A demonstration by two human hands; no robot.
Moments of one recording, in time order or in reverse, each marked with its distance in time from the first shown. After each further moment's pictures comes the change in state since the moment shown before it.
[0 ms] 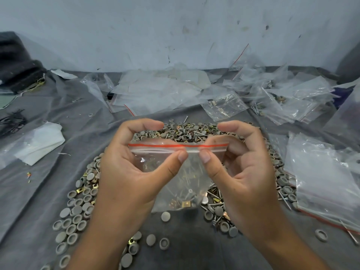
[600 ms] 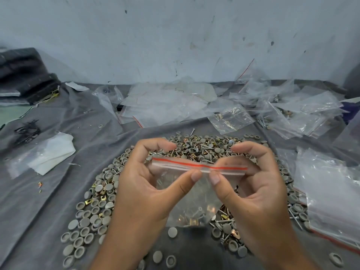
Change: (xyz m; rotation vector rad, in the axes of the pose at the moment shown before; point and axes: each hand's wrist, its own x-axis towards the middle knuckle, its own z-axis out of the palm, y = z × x) left_hand -0.001 0.000 0.003 -0.101 -0.037 -0.069; right_hand -0.002 0.002 -0.002 0.051 0.040 0.031
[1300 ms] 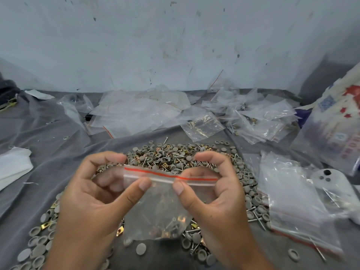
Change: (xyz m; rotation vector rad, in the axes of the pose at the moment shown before) left_hand 0.007 -0.007 0.000 -0.086 0.099 0.027; right_hand 0.001 -0.007 -0.001 0.039 0.038 0.120
